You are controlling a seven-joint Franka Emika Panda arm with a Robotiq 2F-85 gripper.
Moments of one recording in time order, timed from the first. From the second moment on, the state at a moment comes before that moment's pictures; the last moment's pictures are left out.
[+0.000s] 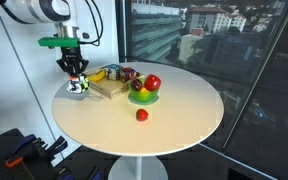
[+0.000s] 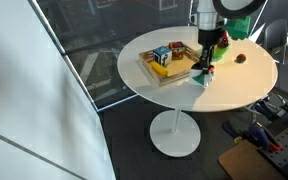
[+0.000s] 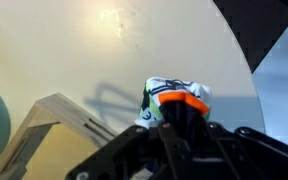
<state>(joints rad) 0.19 0.05 0.16 -2.33 -0.06 2.22 -0.17</state>
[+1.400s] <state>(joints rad) 0.18 0.05 0.16 -2.39 -0.06 2.23 -0.28</state>
